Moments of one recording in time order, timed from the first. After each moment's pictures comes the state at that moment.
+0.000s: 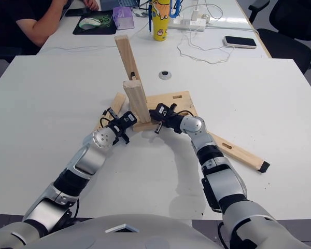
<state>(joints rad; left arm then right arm) -0.33 0.30 -0.47 -0.05 0.45 0.63 -0.31 -0.60 -0.20 0.22 0.91 -0.11 -0.43 0.66</state>
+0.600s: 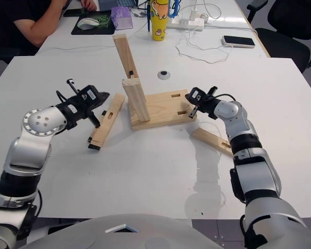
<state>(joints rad) -0.28 0.65 -0.15 -0.41 0.06 0.53 -0.81 -0.73 -0.50 0.22 0.98 -0.26 -0.34 0.66</state>
